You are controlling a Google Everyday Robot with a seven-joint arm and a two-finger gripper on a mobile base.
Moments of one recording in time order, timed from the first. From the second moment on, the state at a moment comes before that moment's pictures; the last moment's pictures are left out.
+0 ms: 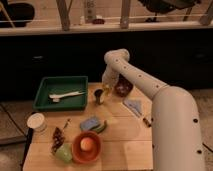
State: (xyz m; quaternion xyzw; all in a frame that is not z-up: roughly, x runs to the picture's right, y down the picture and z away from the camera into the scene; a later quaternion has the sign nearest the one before) arm 0.017 0.010 0.890 -0.20 -0.28 -0.51 0.79
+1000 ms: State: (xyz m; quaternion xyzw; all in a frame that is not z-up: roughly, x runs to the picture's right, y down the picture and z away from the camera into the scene) arm 0.005 0.011 0.884 -0.18 -0.29 -0.51 0.79
